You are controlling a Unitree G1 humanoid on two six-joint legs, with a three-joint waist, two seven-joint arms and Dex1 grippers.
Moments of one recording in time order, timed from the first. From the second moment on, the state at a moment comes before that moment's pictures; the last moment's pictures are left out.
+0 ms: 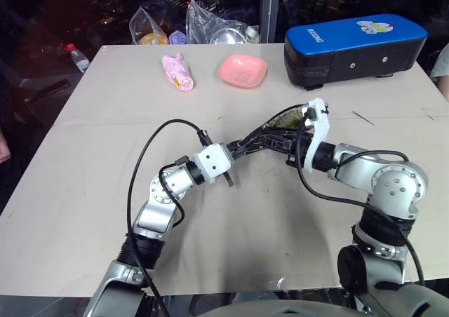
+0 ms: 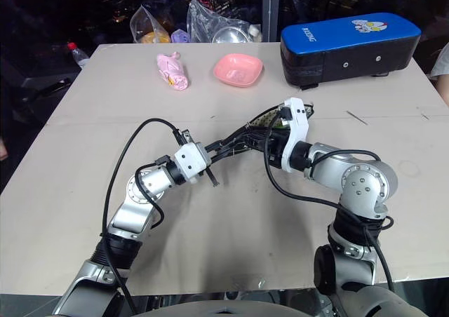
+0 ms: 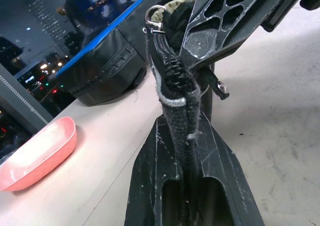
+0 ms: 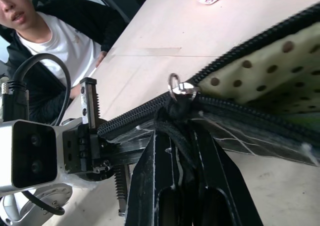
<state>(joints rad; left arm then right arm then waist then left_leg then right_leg) -0.30 0.41 -0.17 0.02 -0.02 -0.32 -0.67 -0.59 -0.06 -0.30 -0.43 0.82 1.49 0.23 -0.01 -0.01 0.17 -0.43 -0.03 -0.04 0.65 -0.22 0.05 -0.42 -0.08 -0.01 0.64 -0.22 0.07</state>
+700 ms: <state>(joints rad) -0.30 0.41 -0.16 0.04 -0.01 -0.34 -0.66 -0.58 -0.45 -0.37 -0.19 0.67 1.19 0.25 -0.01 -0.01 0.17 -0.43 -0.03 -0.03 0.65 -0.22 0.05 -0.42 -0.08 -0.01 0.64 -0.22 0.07</state>
